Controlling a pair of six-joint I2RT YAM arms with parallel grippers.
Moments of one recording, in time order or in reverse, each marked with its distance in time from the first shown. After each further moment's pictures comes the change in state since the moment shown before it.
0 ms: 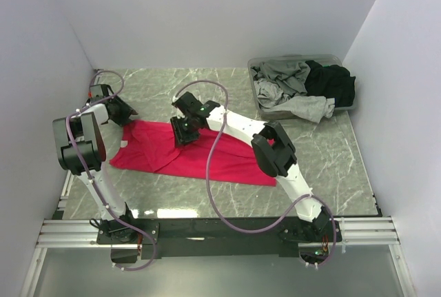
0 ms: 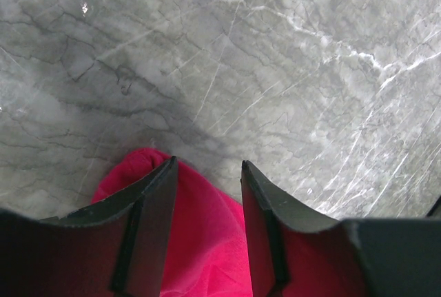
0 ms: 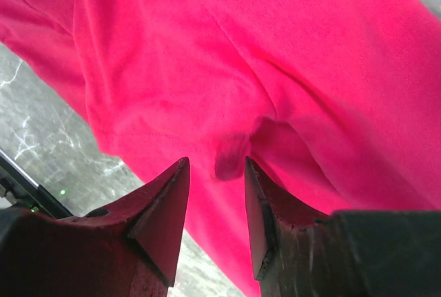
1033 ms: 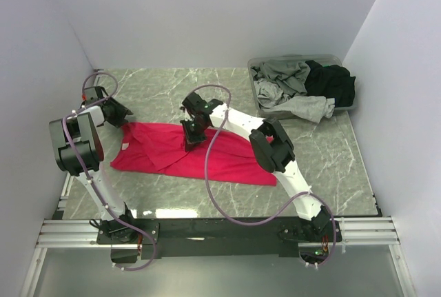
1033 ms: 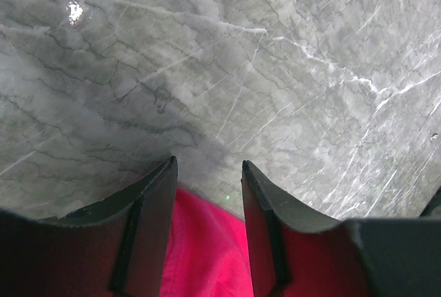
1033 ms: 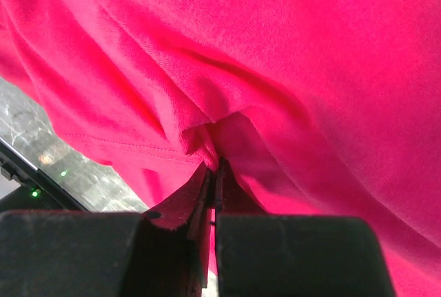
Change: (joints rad) left arm 0.048 0.000 -0.022 0.047 0.015 -0.025; right arm -0.055 0.072 0.022 -0.087 -0.114 0.015
